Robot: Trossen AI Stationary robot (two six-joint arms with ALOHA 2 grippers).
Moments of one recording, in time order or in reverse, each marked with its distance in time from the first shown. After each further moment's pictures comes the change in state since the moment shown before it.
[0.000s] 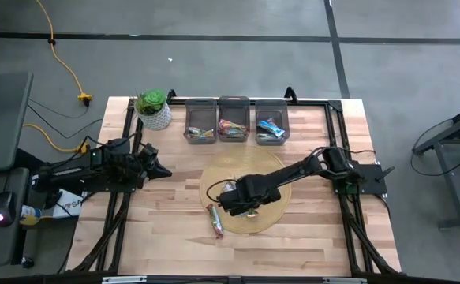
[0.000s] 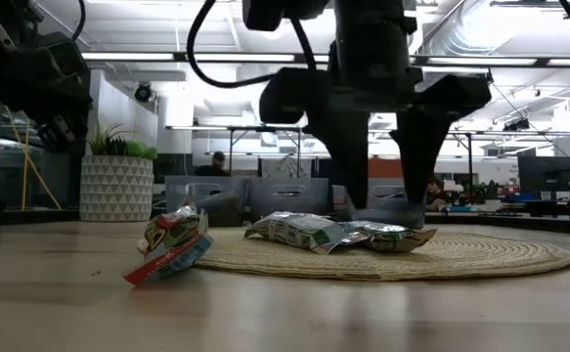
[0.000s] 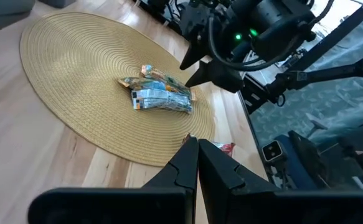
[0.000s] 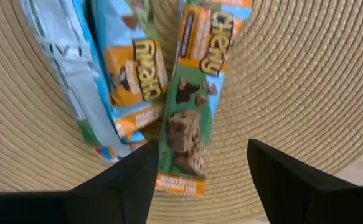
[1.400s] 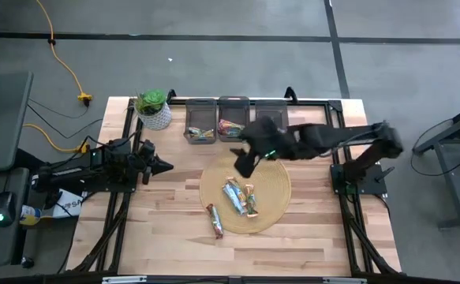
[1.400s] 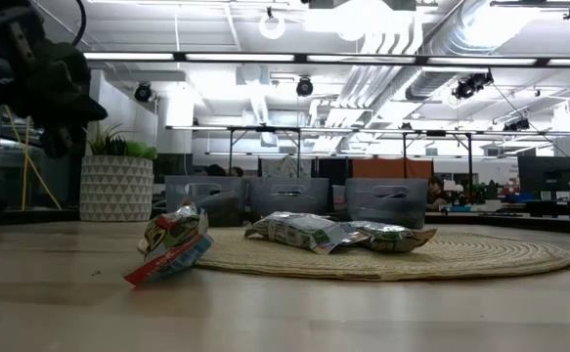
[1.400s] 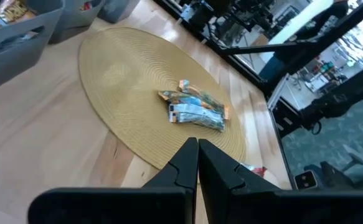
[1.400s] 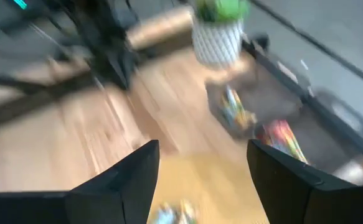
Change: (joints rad) left arm 0.000 0.000 0.000 -0.023 -0.165 -0.053; right arm -0.129 -0.539 -0.016 0.426 0.437 -1.032
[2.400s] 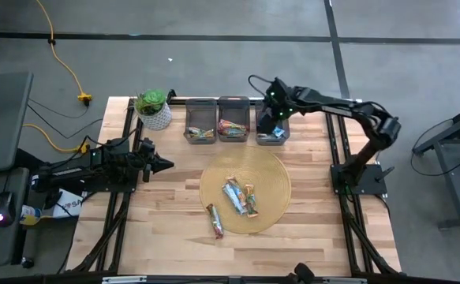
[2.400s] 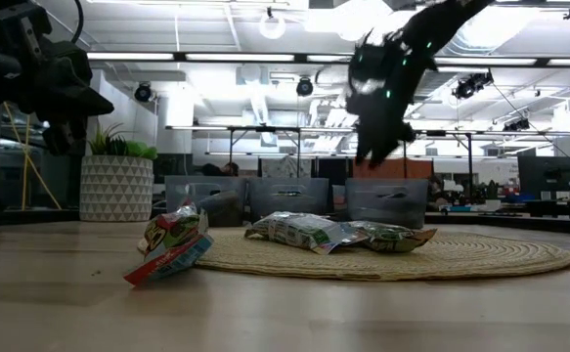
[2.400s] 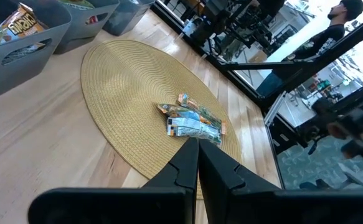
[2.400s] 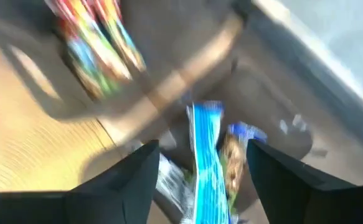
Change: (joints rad) left arm 0.000 0.000 0.000 0.044 -0.032 -0.056; right arm -0.767 0.000 -0.535 0.149 -0.485 -0.375
